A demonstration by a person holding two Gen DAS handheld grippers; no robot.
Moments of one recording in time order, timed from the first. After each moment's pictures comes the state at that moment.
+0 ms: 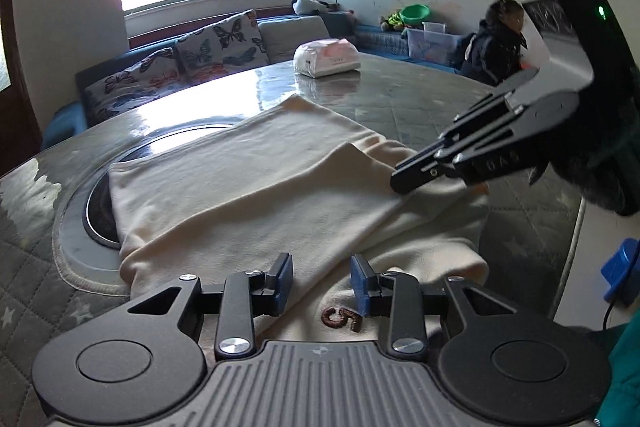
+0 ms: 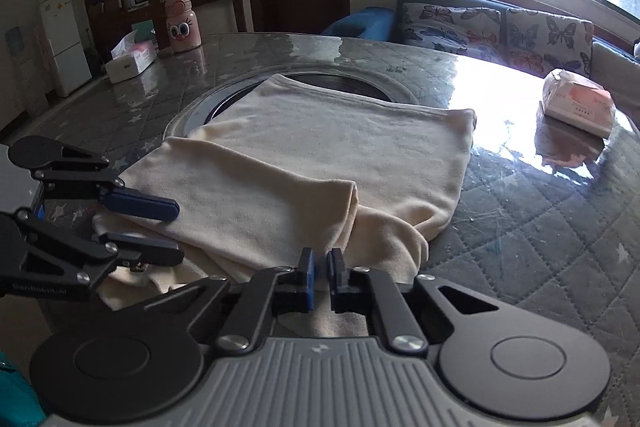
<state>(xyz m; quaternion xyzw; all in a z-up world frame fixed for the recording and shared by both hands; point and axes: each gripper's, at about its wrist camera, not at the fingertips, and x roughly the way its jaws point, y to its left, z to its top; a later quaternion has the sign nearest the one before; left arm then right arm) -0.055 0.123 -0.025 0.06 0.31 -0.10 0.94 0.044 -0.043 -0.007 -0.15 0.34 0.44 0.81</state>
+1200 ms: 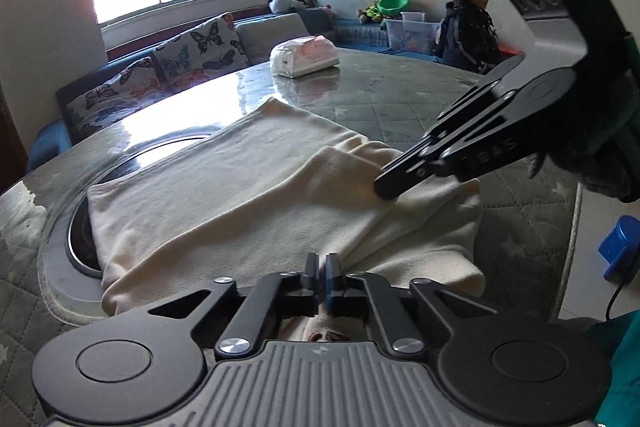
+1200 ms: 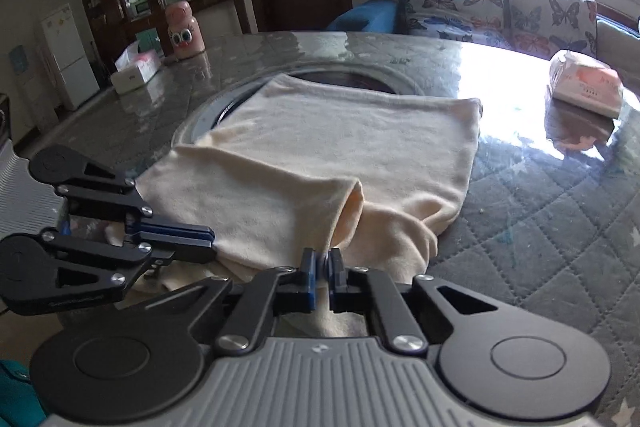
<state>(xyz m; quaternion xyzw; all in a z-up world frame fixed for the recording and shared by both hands) -0.041 0.113 -0.022 0.08 0.31 -0.12 0.94 0.050 -0.048 -0.001 -0.12 0.36 0.46 0.80</state>
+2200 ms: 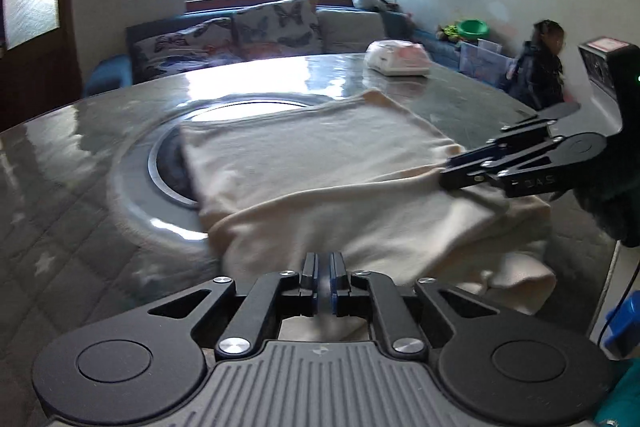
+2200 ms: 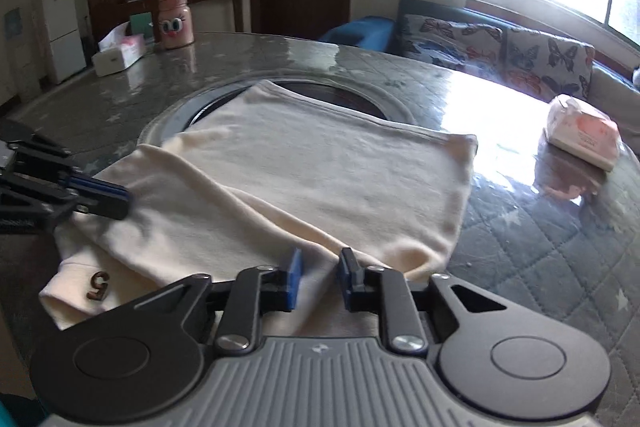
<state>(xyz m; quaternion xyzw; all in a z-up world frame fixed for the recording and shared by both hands) -0.062 0.188 -0.021 -0.01 0.33 -0.01 0.94 0.068 -0.018 -0.016 -0.18 0.33 0.44 0.82</state>
